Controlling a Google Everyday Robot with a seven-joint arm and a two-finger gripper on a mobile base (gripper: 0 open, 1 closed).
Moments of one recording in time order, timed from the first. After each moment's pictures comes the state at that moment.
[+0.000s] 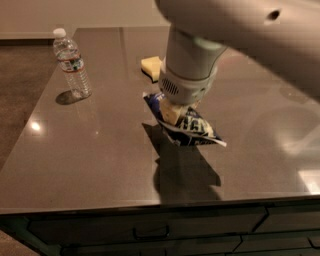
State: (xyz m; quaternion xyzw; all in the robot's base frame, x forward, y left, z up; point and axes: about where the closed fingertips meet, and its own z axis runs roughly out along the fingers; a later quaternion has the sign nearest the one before) arm 0.479 -0.040 0.908 -0.38 0.92 0.00 0.11
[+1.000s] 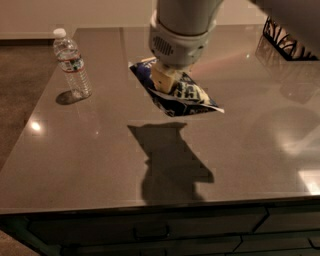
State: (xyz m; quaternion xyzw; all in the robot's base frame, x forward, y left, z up) arm 0.495 -0.023 0.979 -0.42 0.89 -0.02 0.16
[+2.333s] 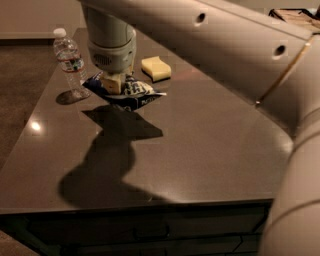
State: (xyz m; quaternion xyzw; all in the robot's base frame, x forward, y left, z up) arm 0.572 0.089 0.922 -0.57 0.81 -0.05 0.13
